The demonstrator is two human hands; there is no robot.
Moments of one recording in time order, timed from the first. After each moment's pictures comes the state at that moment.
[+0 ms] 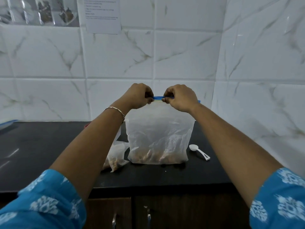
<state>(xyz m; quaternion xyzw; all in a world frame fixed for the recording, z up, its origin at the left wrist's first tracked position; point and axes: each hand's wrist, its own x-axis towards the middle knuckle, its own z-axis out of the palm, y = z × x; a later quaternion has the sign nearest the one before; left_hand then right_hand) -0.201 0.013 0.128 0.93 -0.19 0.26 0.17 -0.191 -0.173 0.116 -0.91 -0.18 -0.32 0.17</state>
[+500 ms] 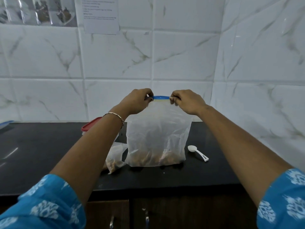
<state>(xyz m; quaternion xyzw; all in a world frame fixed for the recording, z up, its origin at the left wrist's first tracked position) -0.180 0.013 0.111 0.92 -0.20 0.25 0.20 -0.185 -0.203 0.110 -0.93 -0.18 -0.27 0.15</state>
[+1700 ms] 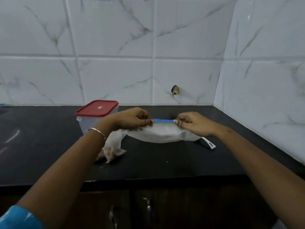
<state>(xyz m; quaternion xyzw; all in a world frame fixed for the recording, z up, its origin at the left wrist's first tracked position) -0.189 0.039 0.029 0.93 -0.23 -0.06 0.29 -0.180 -0.227 0.001 -0.93 -0.28 -0.06 0.24</state>
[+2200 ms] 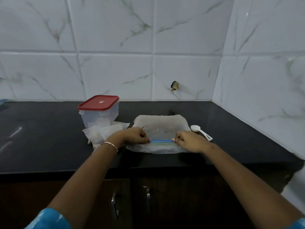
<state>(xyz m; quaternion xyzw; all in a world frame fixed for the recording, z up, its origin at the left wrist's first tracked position) -0.185 0.033 -0.050 0.96 -0.16 -0.11 0.19 -0.201 -0.217 -0.071 -0.97 -0.16 0.00 0.15</state>
